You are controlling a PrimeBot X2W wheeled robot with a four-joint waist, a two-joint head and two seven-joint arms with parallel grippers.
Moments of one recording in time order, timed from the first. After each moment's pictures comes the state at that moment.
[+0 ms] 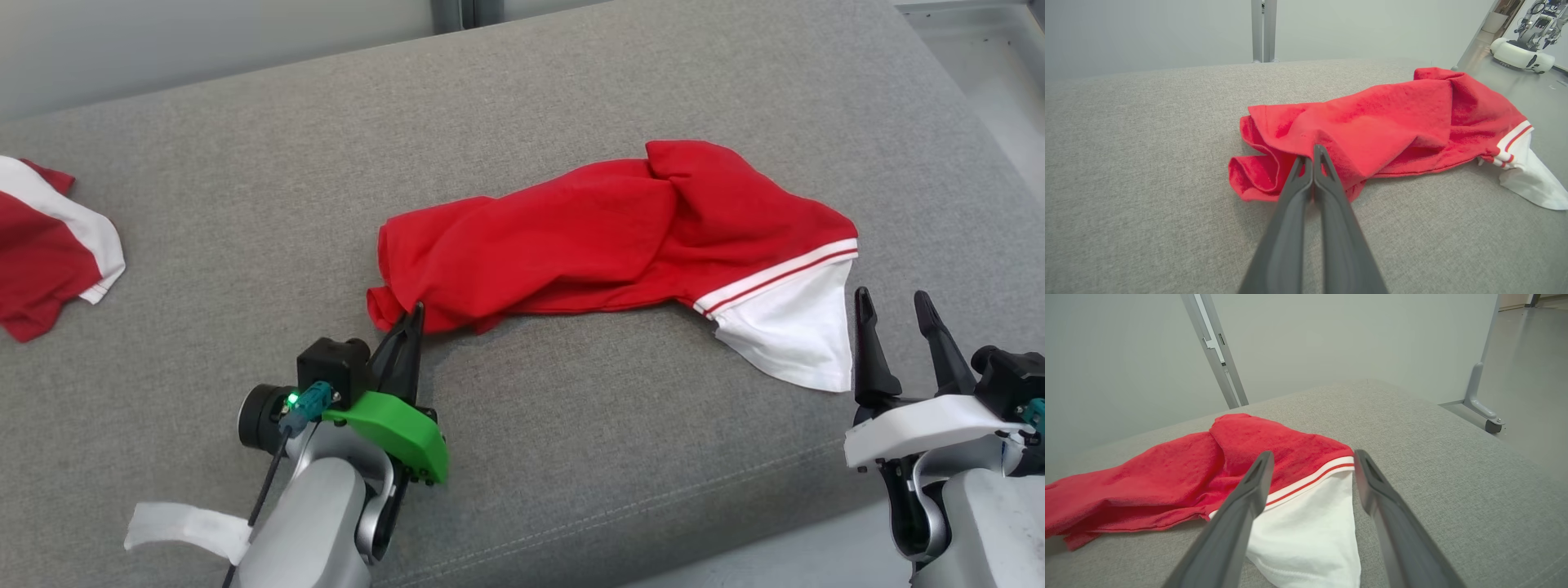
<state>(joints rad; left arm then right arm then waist) -0.44 0.06 -0.44 0.62 -0.39 -0.05 -0.26 -0.21 -0.13 -0.07 0.32 0.31 0.13 -0.26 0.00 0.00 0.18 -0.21</state>
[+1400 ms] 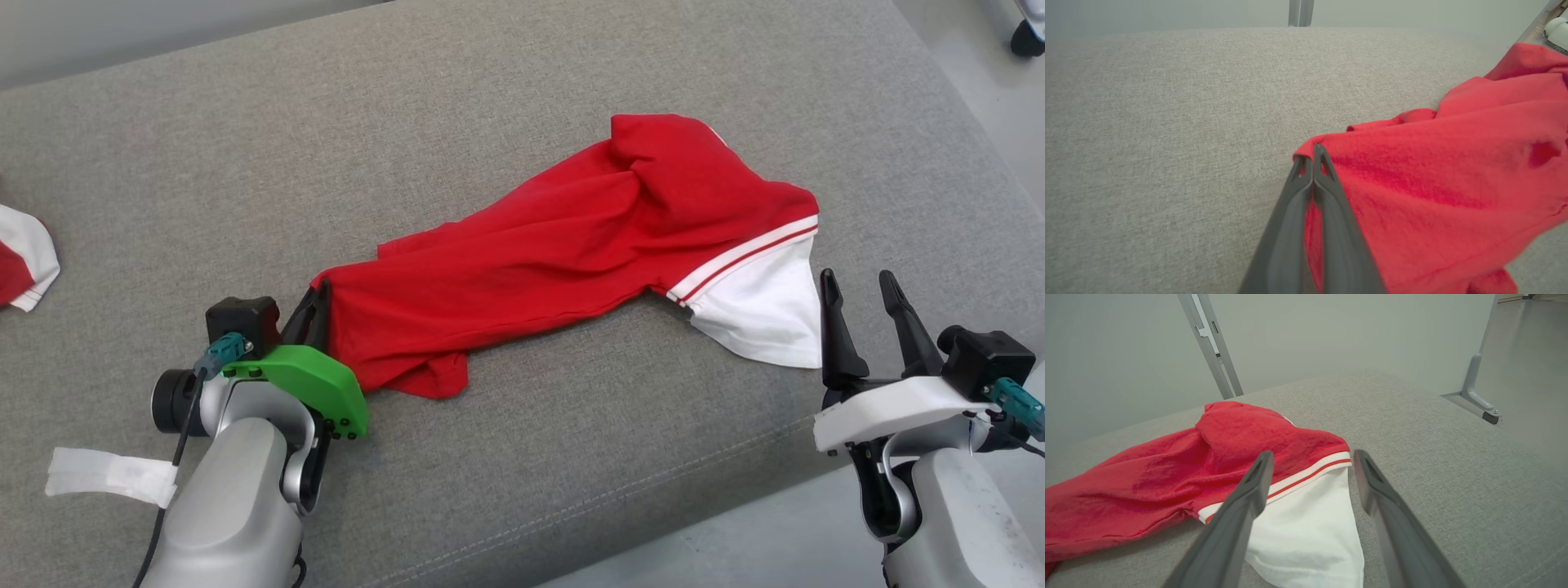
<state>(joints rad) -0.53 0.14 -0.36 0.73 -0.46 -0.01 -0.19 -0.25 -0.11 -0.03 0.33 0.30 0.13 -0.26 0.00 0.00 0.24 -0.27</state>
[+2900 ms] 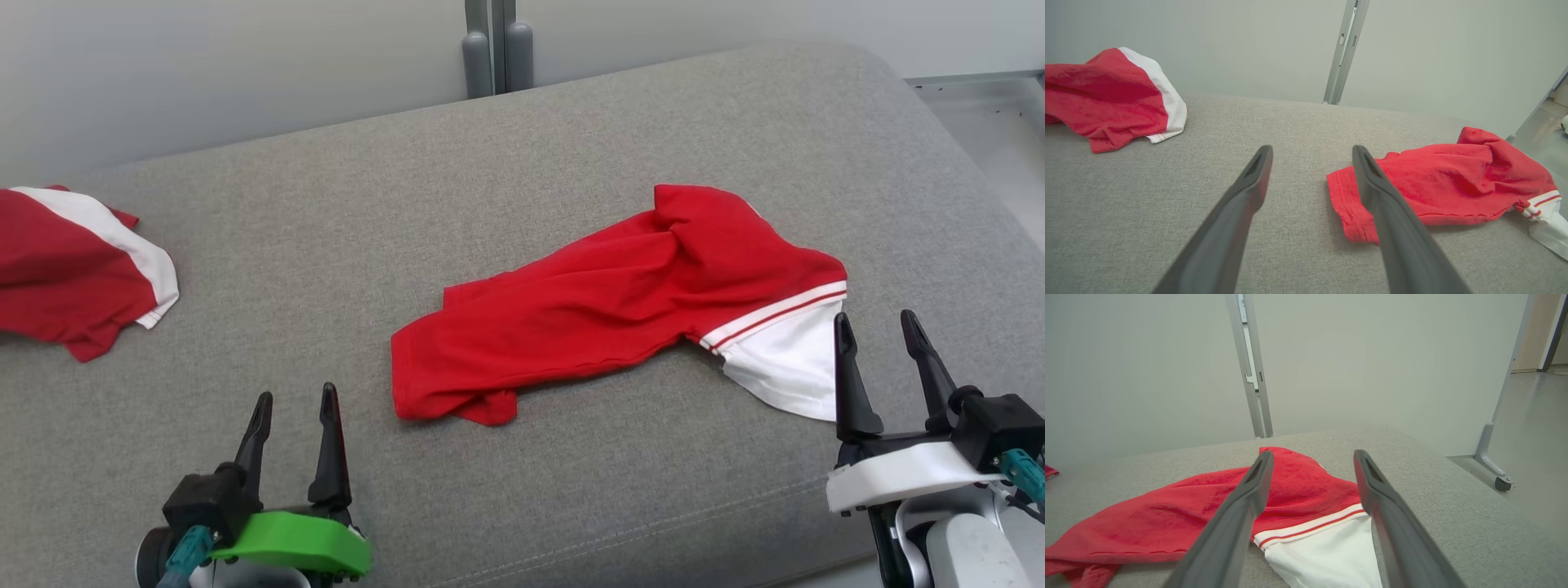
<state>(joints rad) -0.04 0.11 -0.21 0.20 -0.40 0.06 -0.26 -0.07 -0.05 -0.09 0.11 0.12 0.13 -0.26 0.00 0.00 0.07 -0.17</state>
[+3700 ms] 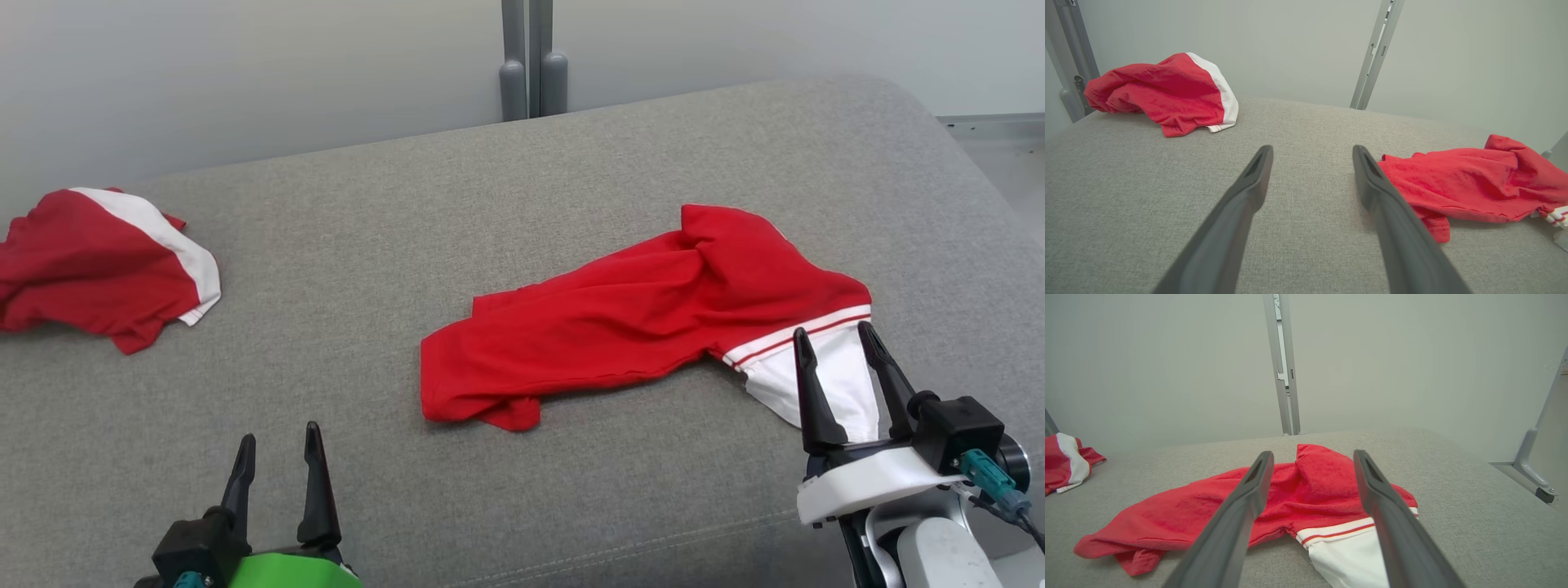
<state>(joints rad) 0.07 0.08 -0.14 0.13 -0.35 0.07 -0.26 -0.06 -0.05 -0.03 0.13 0.12 0.13 -0.25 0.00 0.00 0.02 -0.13</state>
